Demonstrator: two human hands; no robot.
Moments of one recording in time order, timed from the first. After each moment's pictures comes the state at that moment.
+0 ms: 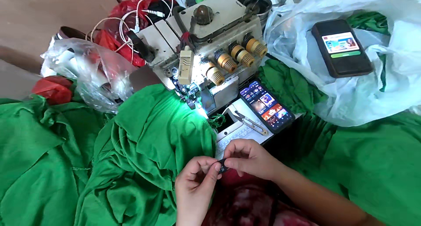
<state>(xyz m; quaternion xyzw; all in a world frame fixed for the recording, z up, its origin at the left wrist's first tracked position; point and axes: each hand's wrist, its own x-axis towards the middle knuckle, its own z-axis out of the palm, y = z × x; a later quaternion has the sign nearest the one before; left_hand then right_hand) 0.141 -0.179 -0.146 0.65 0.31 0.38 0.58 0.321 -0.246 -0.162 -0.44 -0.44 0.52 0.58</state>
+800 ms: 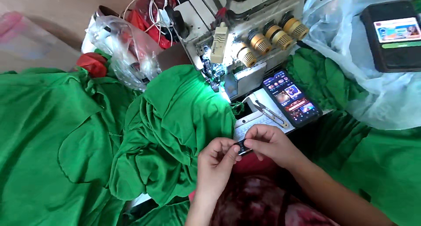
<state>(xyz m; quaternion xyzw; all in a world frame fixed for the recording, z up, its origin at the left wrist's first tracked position) 0.143 -0.179 -0.144 0.65 0.31 0.35 0.60 0.322 -0.246 -0.161 -0.48 -0.39 0.52 0.59</state>
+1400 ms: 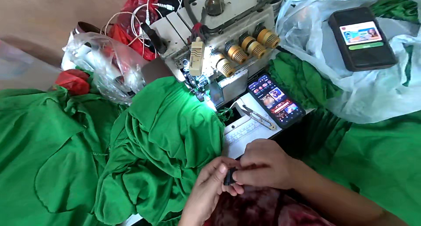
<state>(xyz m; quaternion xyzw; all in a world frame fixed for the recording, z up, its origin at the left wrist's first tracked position) 0.123 -0.179 -0.147 0.45 0.18 0.17 0.86 0.325 -0.253 -0.157 -0.41 -0.75 0.02 0.52</state>
